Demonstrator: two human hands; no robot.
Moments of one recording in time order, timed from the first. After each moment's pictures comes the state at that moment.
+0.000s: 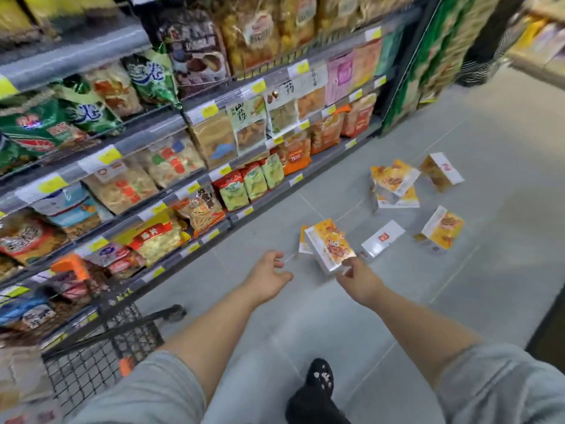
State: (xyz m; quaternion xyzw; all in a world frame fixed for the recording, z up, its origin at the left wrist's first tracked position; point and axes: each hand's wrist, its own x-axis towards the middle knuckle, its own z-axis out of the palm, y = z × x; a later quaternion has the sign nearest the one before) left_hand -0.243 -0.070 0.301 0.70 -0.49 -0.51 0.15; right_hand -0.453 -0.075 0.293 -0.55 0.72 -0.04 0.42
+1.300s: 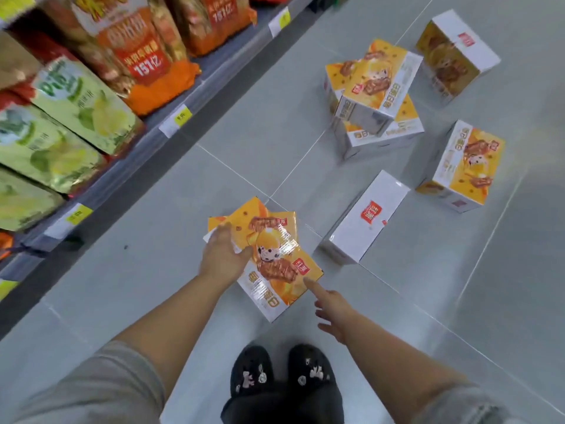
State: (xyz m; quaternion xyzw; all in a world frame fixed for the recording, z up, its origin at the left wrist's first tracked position) left_hand -0.425 -0.401 -0.207 0.73 -0.54 -0.42 0.01; right_hand -0.621 -0.285 -0.222 -0.02 0.73 -0.13 0.68
